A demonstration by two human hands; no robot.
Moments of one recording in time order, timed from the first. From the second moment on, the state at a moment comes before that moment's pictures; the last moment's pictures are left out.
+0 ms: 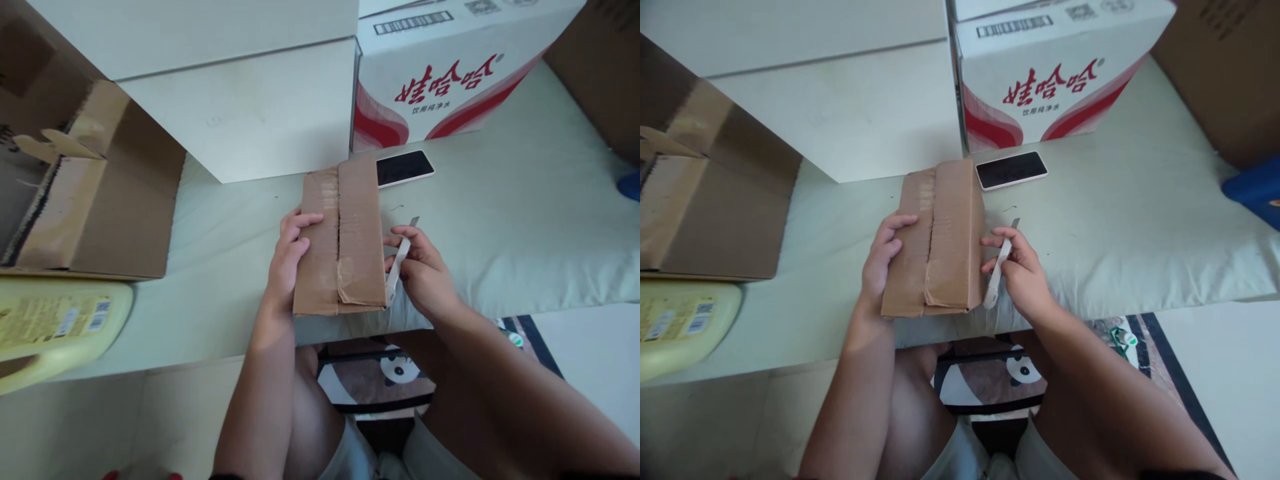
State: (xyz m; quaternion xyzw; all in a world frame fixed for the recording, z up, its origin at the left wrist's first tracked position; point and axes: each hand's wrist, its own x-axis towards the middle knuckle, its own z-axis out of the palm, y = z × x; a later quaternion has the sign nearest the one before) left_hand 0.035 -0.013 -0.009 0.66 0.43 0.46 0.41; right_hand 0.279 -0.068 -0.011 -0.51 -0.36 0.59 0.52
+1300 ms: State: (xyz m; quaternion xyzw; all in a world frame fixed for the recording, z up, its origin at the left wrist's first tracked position) left_hand 0.048 -0.026 0.019 0.71 0.44 0.44 0.34; right_hand 0.298 -0.058 -0.005 -0.43 -0.20 0.51 0.72
